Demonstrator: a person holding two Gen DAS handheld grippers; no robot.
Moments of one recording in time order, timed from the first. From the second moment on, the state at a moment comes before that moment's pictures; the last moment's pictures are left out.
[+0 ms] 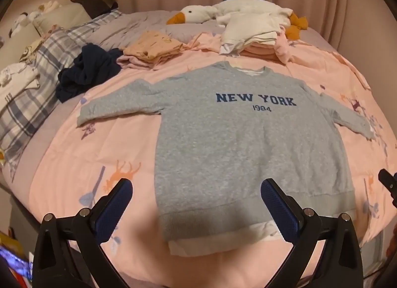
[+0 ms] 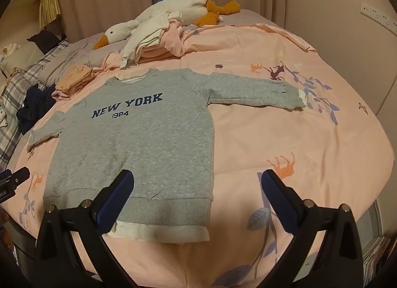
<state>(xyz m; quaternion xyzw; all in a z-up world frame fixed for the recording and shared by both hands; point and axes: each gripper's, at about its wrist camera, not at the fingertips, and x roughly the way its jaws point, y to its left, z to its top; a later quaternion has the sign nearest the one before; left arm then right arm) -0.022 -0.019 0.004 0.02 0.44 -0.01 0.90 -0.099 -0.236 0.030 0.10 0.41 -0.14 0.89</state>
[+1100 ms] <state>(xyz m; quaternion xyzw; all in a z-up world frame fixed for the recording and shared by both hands) -0.018 -0.017 -0.003 0.01 0.45 -0.02 0.89 -0.101 -0.226 0.035 0.09 0.42 -0.12 0.90</state>
